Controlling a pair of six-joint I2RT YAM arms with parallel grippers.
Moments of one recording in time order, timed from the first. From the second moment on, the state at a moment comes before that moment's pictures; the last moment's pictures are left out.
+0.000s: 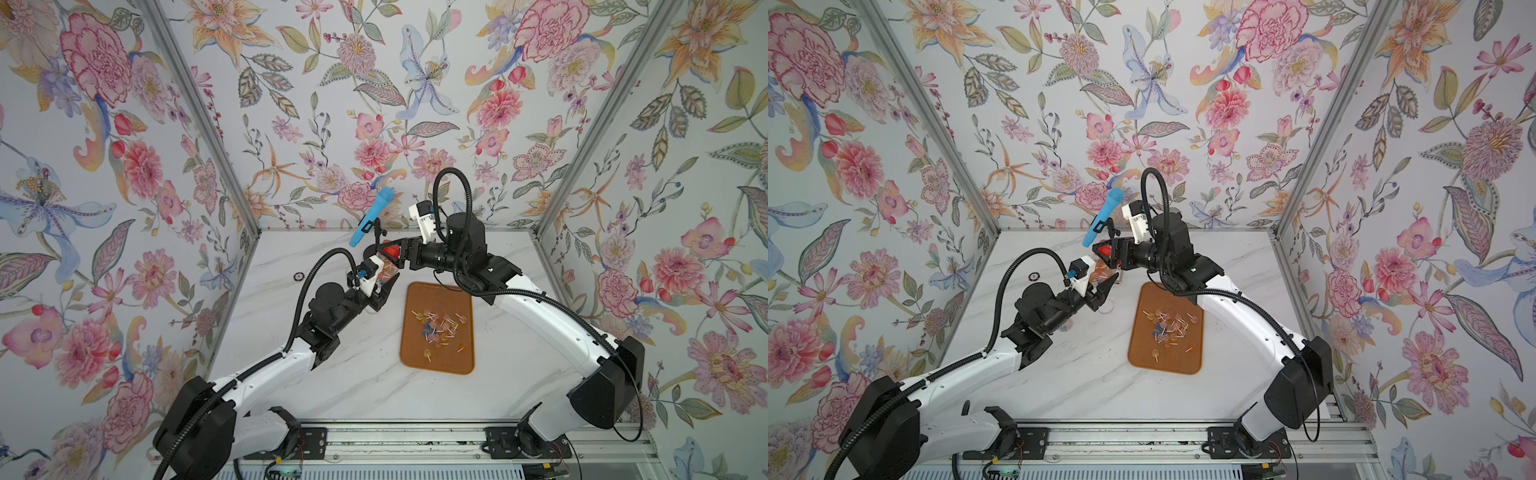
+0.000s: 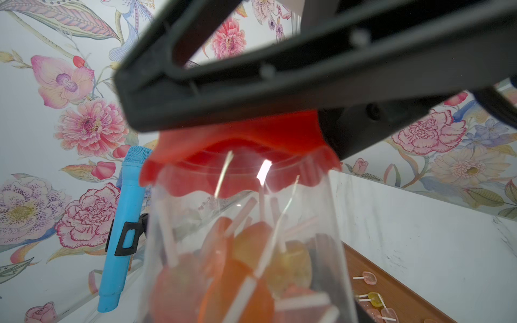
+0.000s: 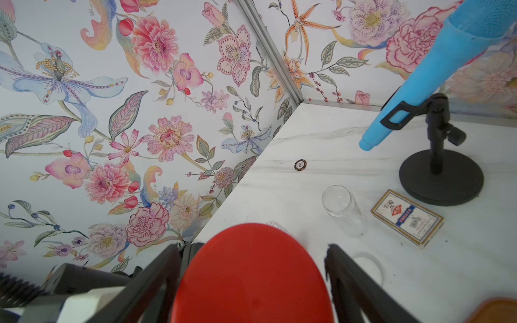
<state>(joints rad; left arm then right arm) -0.64 1.23 0.69 0.60 0.10 0.15 0.68 1.55 1.50 -0.20 -0.42 0.53</state>
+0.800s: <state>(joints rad) -0.60 1.21 0.69 0.77 0.50 -0.02 0.62 1.45 1.43 -0.04 -0.86 0.27</state>
